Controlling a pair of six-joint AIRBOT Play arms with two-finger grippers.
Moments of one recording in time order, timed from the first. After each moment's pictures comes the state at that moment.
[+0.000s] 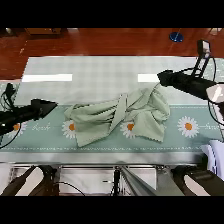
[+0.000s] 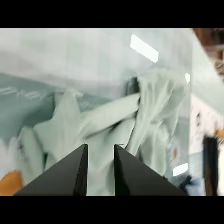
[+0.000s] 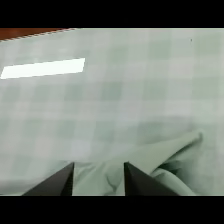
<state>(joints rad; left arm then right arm) 0.55 -0.95 0.52 0.45 -1.27 -0.91 0.09 -0.95 0.87 -1.10 0.58 1.40</state>
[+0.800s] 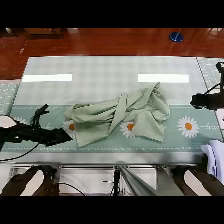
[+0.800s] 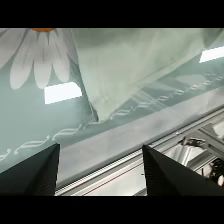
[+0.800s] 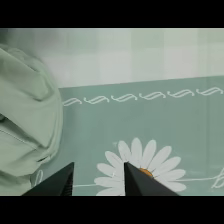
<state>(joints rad) 0.20 -0.88 0.41 0.92 -1.36 -1.20 -0.26 -0.96 0.90 -1.47 1.13 1.42</state>
